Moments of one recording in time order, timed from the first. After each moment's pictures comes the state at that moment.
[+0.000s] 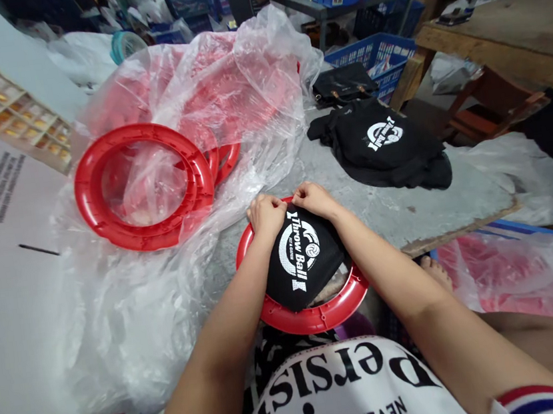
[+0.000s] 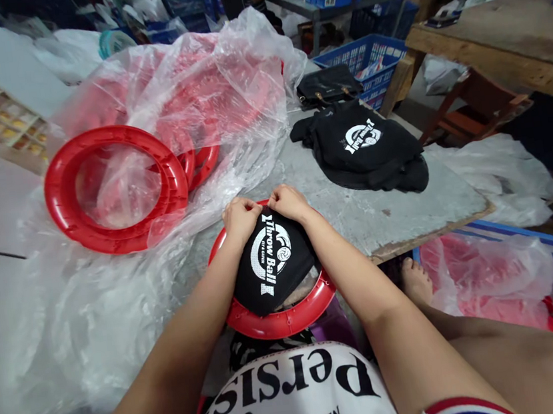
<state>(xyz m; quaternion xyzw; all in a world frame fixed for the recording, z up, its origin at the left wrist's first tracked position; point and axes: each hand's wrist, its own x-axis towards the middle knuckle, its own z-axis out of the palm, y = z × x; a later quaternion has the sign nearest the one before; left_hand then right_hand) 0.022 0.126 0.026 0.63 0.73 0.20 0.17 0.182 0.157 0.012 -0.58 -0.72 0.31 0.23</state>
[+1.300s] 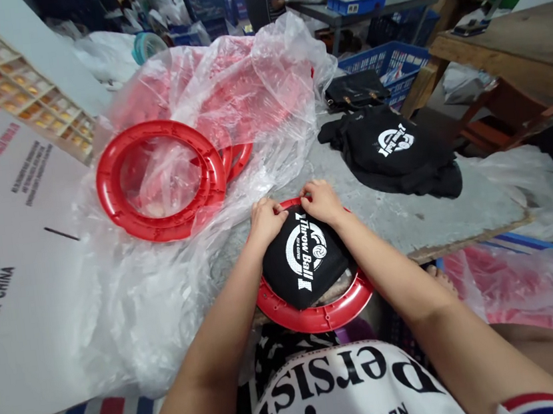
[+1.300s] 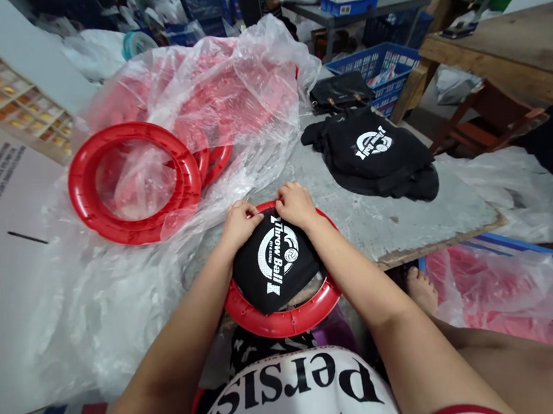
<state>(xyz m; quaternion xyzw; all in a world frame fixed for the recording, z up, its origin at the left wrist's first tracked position) -0.012 0.118 0.023 0.69 0.67 0.20 0.17 0.174 0.146 0.018 -0.57 -0.77 0.16 0.24</state>
